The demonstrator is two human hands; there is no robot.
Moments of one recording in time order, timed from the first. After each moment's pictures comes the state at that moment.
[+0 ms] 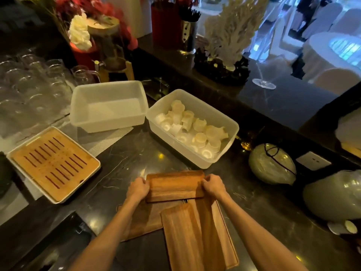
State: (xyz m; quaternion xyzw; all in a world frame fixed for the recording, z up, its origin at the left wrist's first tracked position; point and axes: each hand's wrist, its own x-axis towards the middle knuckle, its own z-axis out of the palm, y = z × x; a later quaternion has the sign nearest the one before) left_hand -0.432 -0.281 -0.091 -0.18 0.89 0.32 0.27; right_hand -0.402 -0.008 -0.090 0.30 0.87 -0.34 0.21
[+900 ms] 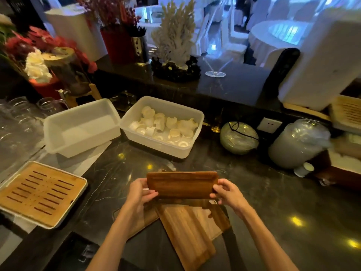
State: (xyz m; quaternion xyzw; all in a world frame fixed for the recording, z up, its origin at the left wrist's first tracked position) left_hand -0.368 -0.250 -0.021 -0.22 0.65 0.66 0.30; right_hand -0.225 0.034 -0.049 0.31 0.65 -0.69 0.06
